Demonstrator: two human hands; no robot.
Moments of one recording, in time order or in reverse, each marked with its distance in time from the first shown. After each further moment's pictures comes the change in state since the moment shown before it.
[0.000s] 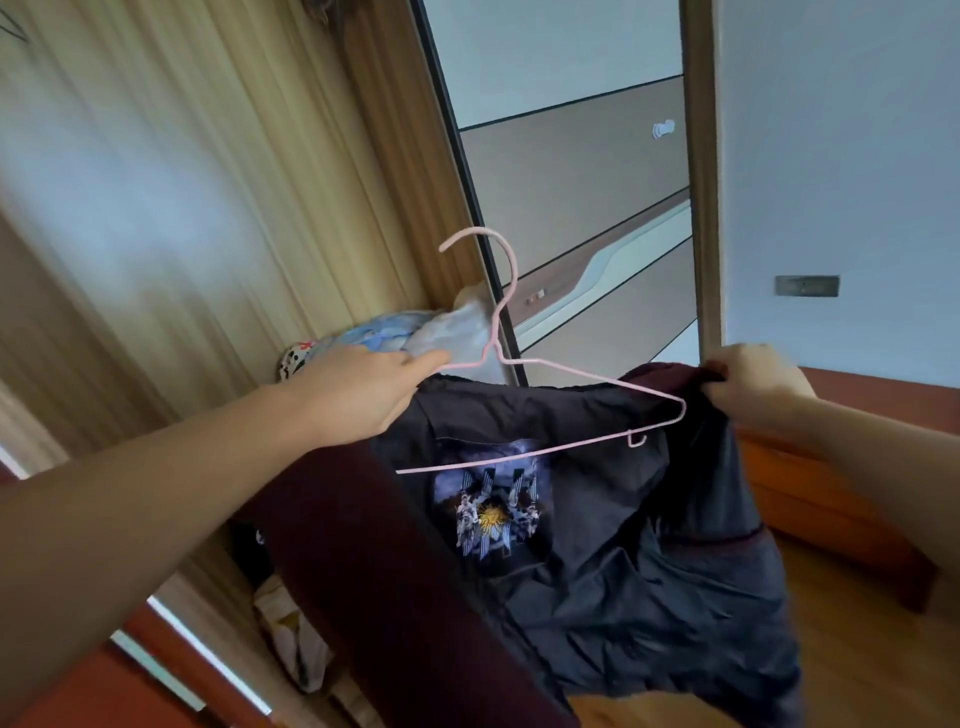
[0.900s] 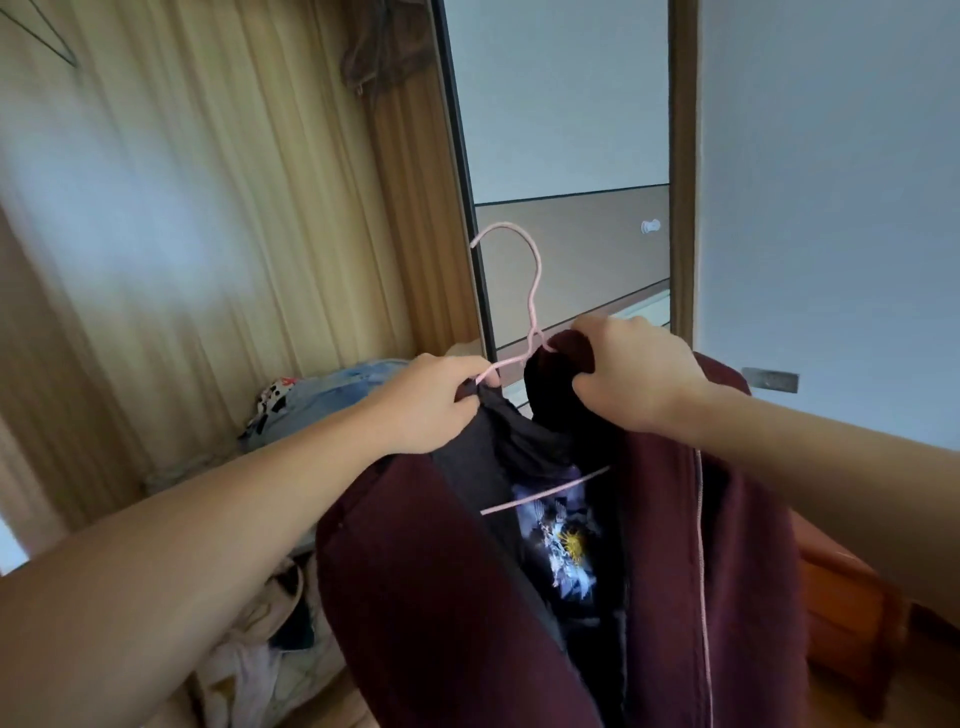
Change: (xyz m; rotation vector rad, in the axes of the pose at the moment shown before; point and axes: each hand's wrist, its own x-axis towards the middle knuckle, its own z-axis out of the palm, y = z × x) left_hand 0.046 0.018 -0.024 -0.793 0.157 -0.286; right_hand -0.044 -0.188 -0.091 -0.194 0.196 -0.379
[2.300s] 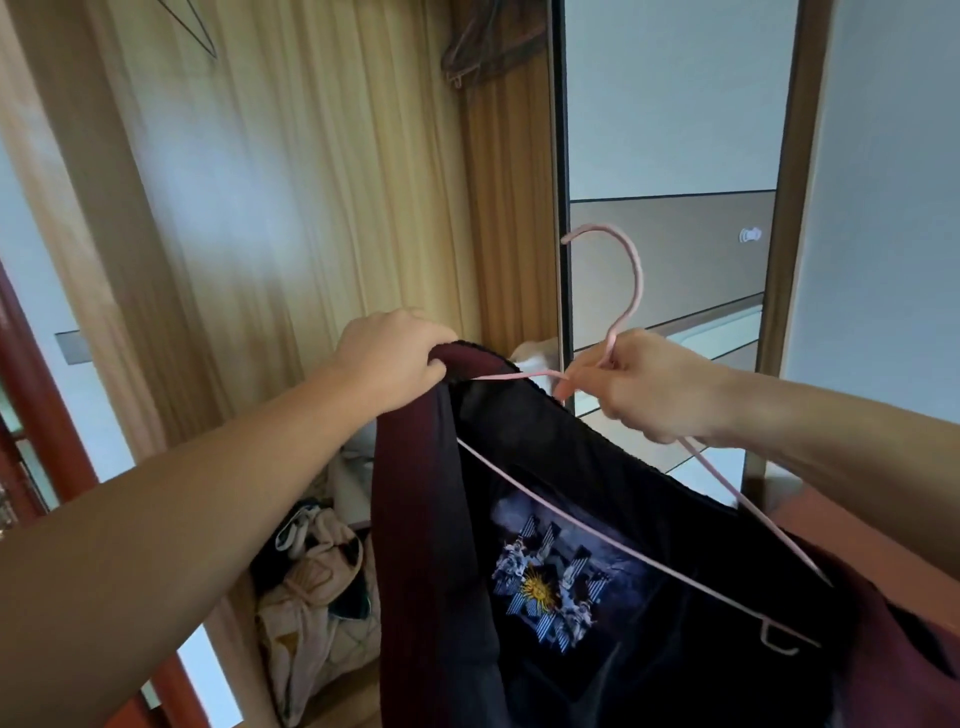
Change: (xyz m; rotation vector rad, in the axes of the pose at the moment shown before) left_hand -0.037 -0.083 -0.059 0.541 0.172 -0.216; right_hand 0.003 -0.081 -0.008 0.681 -0.443 -0.072
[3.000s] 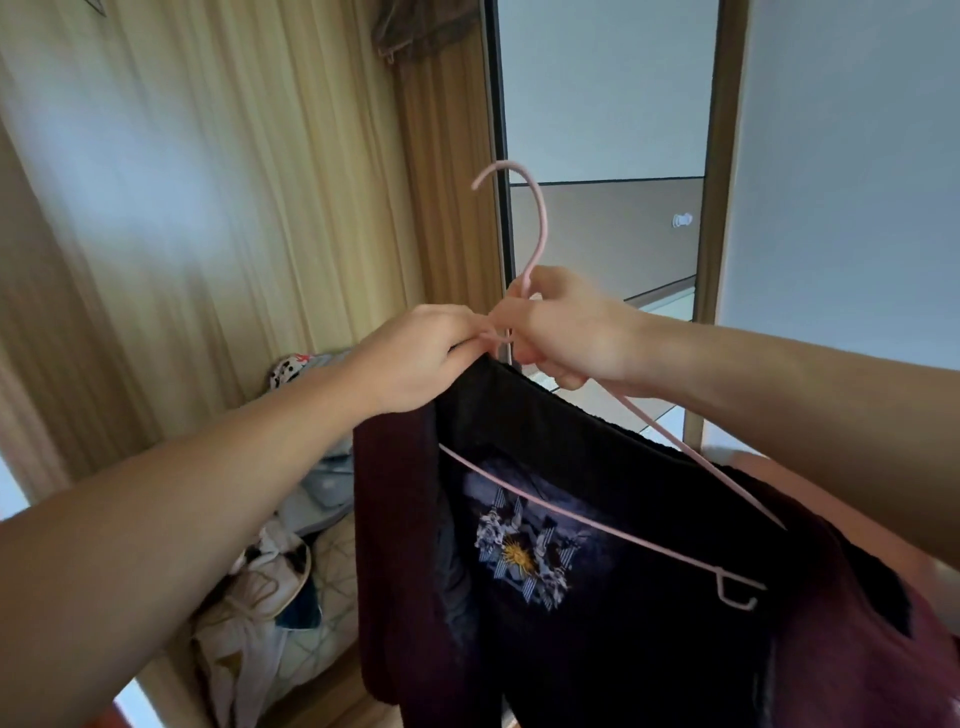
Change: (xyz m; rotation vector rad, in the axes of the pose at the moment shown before) left_hand 0.021 0.060 0.006 -0.512 0.025 0.406; right_hand 0.018 -0.020 -0.005 0.182 0.105 -0.017
